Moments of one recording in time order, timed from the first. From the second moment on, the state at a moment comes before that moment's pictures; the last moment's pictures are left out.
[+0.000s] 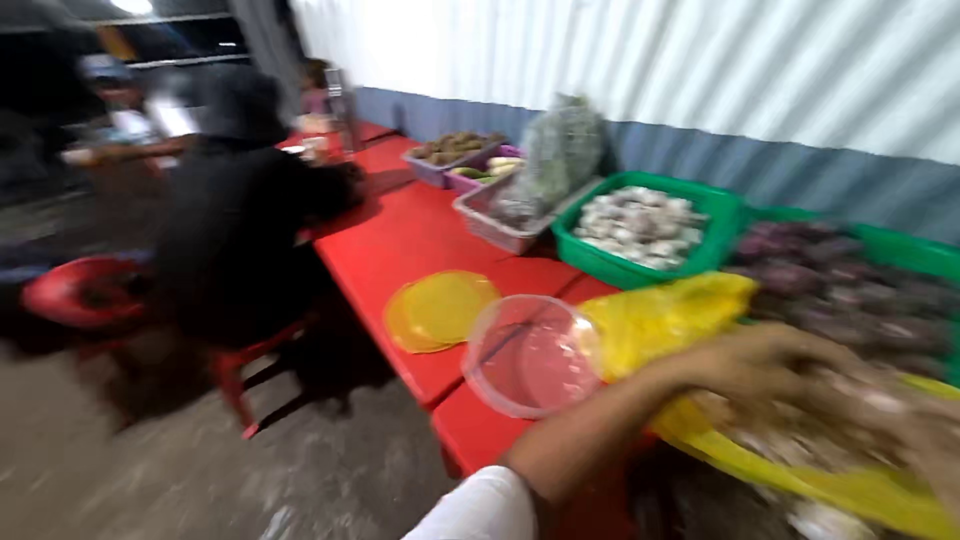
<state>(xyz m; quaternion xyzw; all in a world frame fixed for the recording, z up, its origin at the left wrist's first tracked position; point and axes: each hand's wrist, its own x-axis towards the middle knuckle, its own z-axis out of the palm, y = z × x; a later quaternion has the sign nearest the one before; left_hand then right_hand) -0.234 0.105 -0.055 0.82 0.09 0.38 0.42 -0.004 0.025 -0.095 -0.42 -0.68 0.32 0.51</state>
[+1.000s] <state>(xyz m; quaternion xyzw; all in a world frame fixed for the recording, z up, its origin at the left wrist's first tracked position) -0.203 0.098 -0.065 0.69 0.14 0.43 0.57 -0.040 0.007 -0.069 -0.48 -0.65 0.13 0.57</state>
